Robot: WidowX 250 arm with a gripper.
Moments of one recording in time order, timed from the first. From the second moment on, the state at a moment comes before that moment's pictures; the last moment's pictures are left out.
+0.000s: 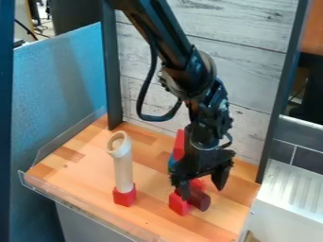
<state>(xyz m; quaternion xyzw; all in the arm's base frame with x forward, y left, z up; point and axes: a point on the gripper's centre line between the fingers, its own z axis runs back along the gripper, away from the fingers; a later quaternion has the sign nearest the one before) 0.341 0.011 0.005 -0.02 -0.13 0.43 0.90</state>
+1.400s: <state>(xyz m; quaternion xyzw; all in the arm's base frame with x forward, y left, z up) 0.343 0.021 -0.034 -0.02 -0.07 0.51 0.86</state>
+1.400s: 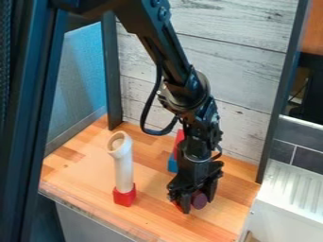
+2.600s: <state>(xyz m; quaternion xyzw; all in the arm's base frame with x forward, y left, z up) 0.352 0.024 0.011 0.03 -0.18 0.43 0.88</state>
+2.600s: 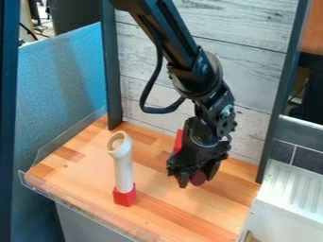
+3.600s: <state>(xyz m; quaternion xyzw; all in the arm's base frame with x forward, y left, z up) 0.339 0.040 -0.036 -0.02 -0.12 0.33 0.94</state>
